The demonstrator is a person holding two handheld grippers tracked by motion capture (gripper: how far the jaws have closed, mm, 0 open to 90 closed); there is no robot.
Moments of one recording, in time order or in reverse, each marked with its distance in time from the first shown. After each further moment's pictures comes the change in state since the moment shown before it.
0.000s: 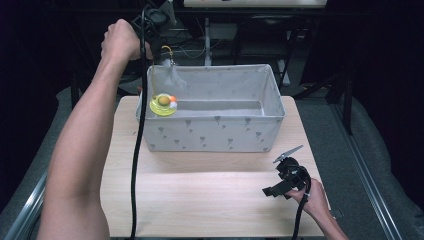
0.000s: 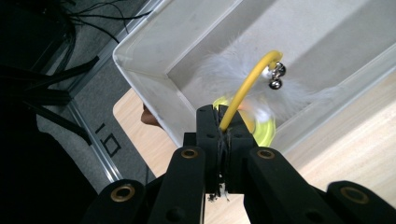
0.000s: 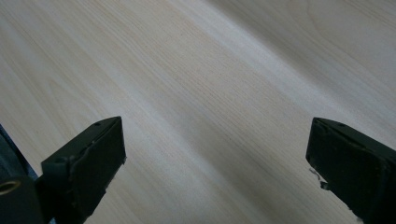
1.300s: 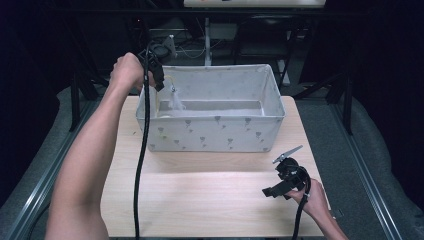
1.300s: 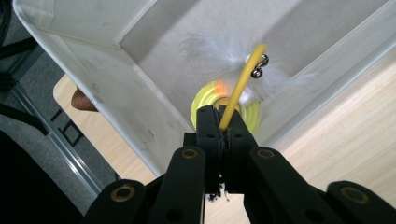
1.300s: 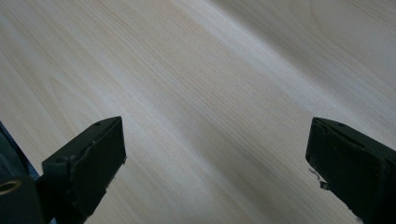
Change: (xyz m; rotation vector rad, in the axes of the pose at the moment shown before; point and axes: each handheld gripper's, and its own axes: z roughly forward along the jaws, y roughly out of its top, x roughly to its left) left arm -0.011 -0.027 0.072 0.097 -0.135 -0.001; right arm 0.001 0.000 0.000 0.016 -0.018 -0.024
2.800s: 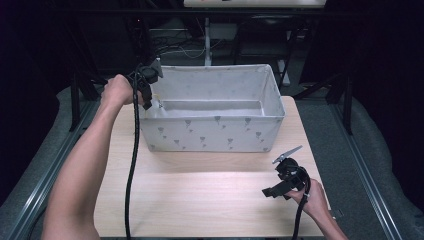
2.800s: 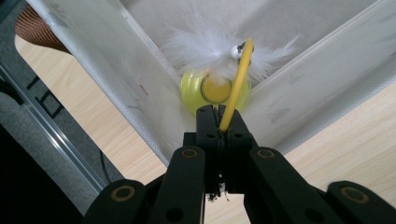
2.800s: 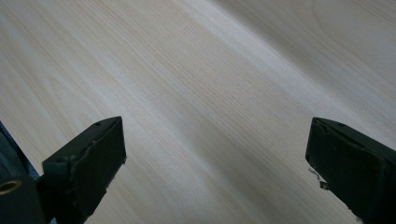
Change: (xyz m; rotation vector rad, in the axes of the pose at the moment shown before) left arm 0.021 -0.044 0.059 0.100 -0.039 -0.068; right arm 0.000 0.000 0.001 0.003 -0.001 0.002
